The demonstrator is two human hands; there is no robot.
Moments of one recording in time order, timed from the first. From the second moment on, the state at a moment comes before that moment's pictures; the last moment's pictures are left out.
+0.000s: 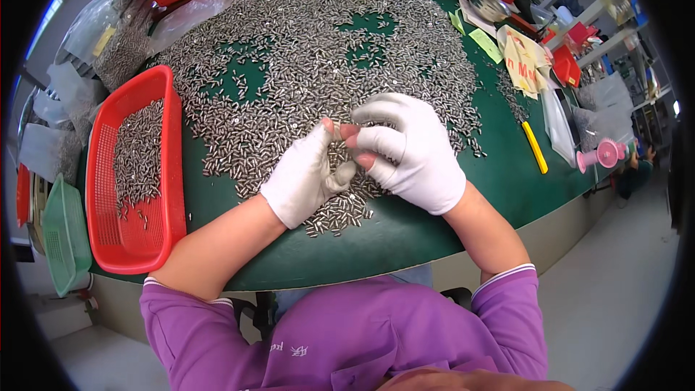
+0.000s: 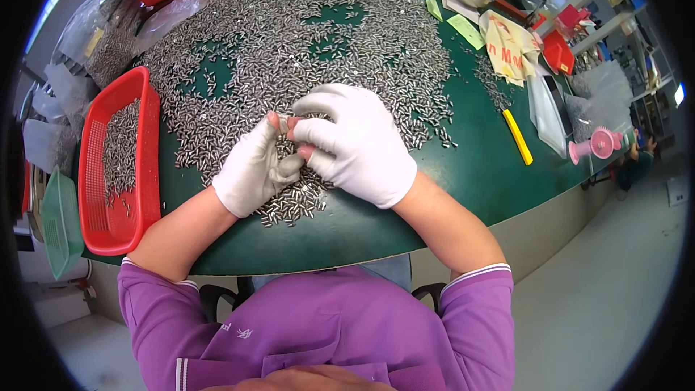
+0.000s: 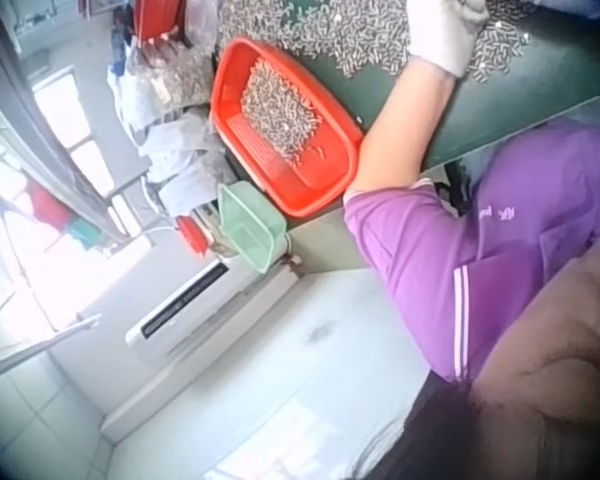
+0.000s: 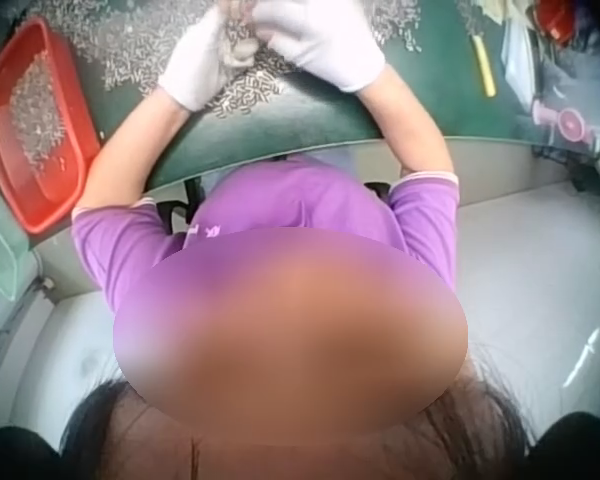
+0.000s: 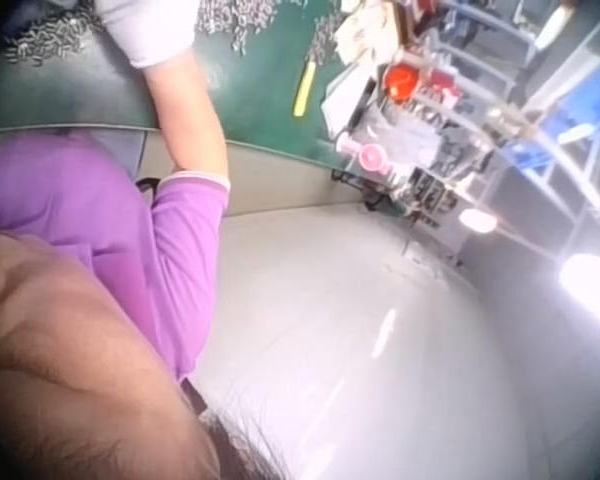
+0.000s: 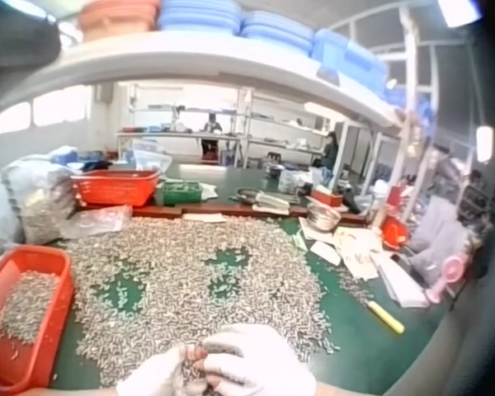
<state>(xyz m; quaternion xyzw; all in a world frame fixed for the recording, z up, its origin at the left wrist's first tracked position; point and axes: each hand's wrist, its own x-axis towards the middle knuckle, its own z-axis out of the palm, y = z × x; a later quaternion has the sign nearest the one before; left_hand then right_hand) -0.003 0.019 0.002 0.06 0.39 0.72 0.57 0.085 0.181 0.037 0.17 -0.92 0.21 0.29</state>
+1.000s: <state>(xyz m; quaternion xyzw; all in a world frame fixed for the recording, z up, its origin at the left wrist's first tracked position) -0.004 0.020 -0.002 0.12 0.38 0.71 0.58 0.088 0.185 0.036 0.10 -0.92 0.21 0.32</state>
